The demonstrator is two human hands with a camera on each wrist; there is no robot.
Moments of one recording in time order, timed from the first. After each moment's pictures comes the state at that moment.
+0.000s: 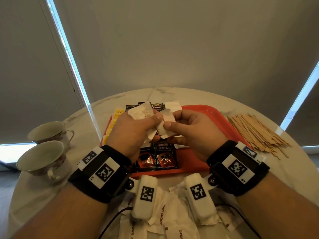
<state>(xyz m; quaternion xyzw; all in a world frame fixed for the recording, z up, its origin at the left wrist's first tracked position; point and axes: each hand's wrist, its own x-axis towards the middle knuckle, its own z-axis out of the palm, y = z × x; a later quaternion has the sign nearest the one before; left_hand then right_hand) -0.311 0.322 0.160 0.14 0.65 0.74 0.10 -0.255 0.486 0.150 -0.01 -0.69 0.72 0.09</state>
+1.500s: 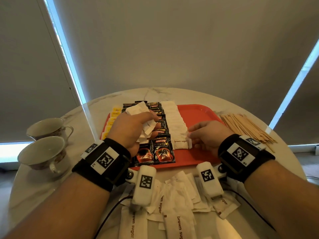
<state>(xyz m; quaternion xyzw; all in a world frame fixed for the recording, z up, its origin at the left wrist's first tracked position) -0.317 0.323 0.157 0.08 0.61 0.78 0.14 -0.248 0.529 0.143 -0.29 -0.77 0.56 0.05</state>
